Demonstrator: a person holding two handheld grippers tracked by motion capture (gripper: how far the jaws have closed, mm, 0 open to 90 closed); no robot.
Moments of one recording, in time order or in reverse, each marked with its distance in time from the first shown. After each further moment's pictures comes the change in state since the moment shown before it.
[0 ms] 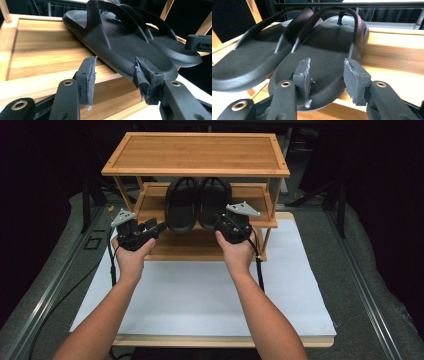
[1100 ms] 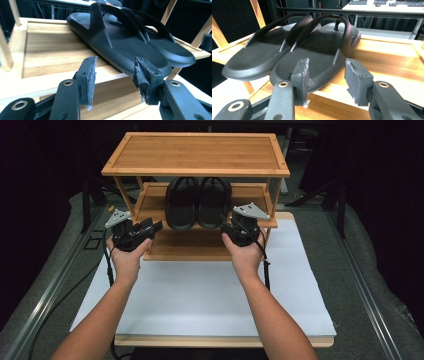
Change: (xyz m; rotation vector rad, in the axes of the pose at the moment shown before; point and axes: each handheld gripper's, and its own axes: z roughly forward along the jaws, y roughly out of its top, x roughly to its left) left arm 0.005 0.003 -0.017 -0.018 0.013 0.000; right arm -0.010 0.004 -0.028 -0.040 -0.001 -0.045
